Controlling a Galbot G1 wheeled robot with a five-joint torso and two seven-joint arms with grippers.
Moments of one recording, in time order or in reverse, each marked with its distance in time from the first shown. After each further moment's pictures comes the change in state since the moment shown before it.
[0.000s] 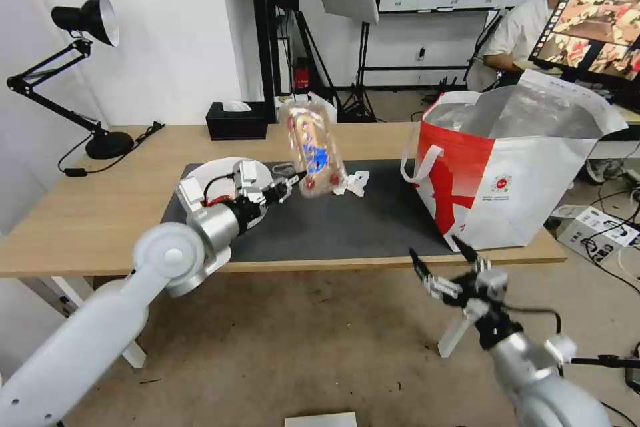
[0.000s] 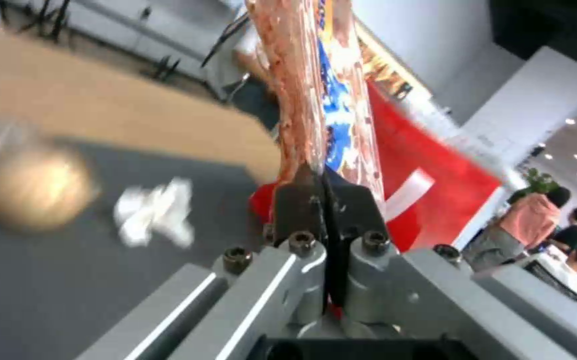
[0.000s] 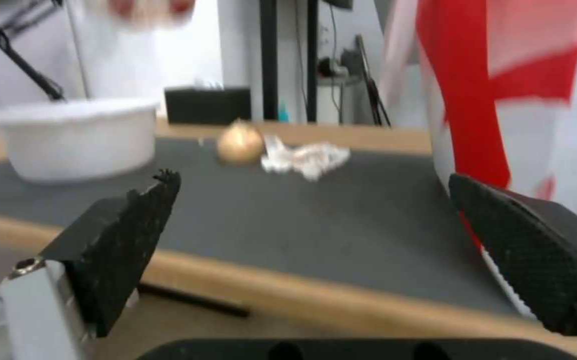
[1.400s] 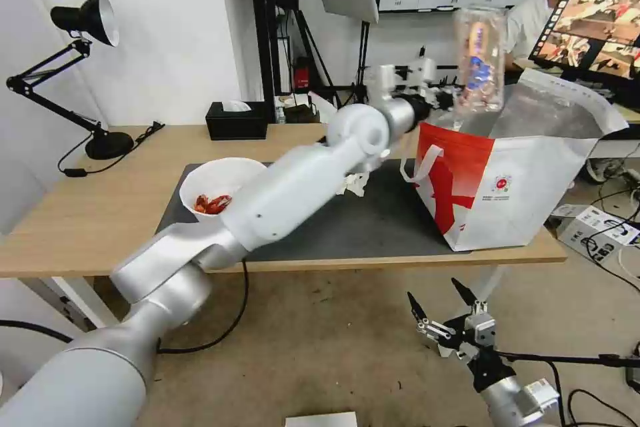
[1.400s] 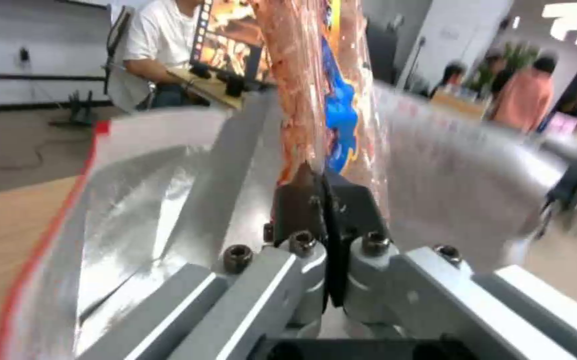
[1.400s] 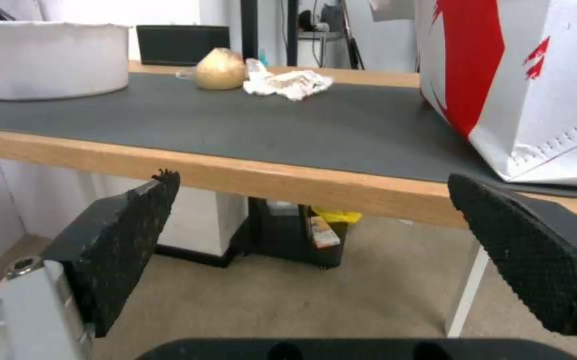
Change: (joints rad) left arm -0.703 -0.705 0.525 0.734 0.328 -0.004 0.014; right arm -0.035 0.103 -0.016 -0.073 -0.134 0.013 -0.002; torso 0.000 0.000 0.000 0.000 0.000
